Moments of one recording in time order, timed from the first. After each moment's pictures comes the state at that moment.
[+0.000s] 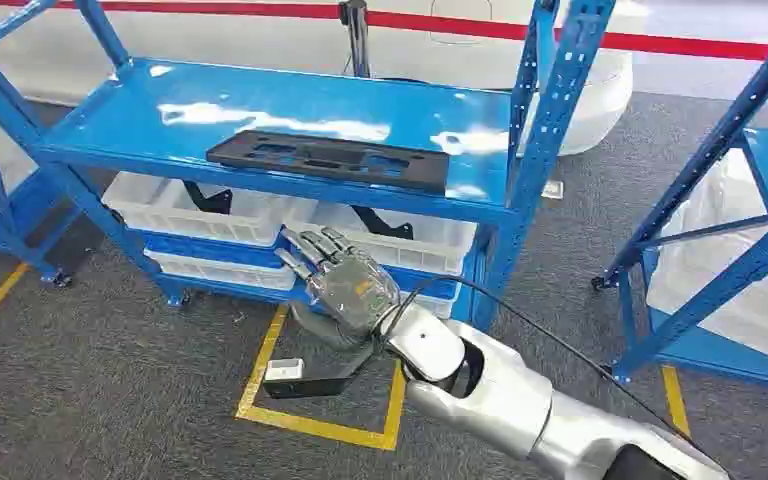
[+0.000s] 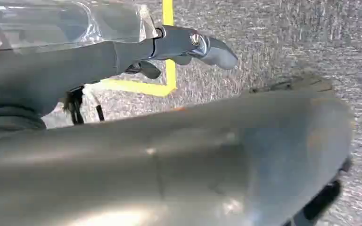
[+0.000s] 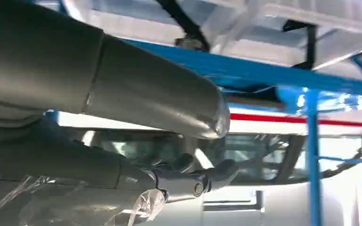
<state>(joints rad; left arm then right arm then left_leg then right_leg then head) -0.12 -0.01 -1.08 -0.24 0.86 0.34 0.07 -1.09 0.17 1.35 -1.37 0.96 0.02 0.22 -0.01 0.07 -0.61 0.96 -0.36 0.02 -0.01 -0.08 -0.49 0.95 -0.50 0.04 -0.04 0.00</state>
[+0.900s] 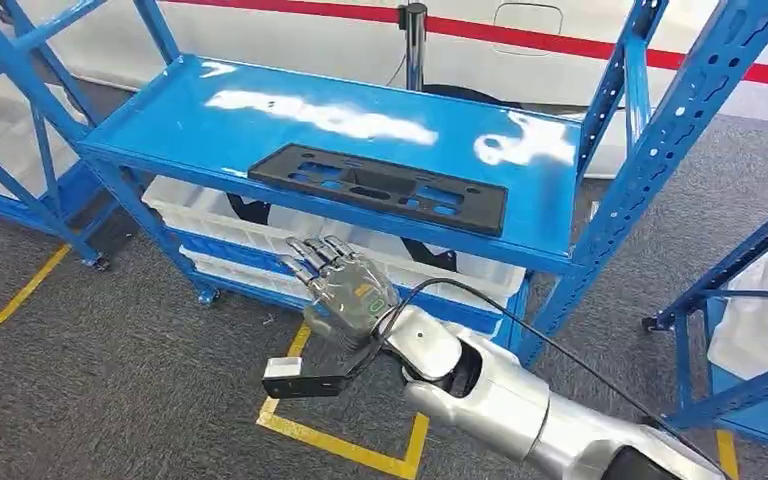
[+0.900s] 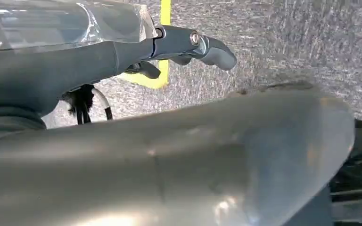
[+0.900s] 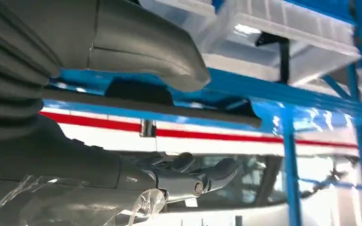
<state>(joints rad) -0.11 -0.01 -1.08 -0.24 0.88 0.34 0.07 -1.08 0.17 1.35 -1.36 0.89 0.08 0.25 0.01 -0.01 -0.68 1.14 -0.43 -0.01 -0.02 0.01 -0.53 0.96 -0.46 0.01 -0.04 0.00</state>
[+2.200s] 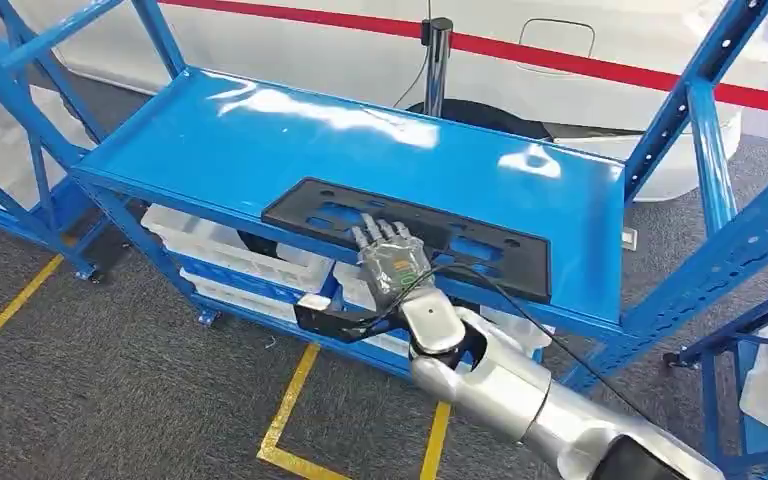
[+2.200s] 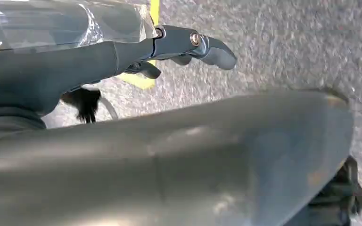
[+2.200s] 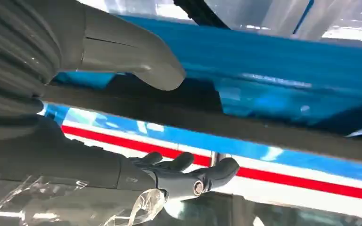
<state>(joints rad) -0.11 -0.01 -1.08 -0.24 0.92 0.35 0.08 -1.10 0.18 1.26 -1.25 0.85 0.13 0.61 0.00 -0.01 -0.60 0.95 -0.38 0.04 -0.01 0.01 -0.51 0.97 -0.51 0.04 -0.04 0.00</state>
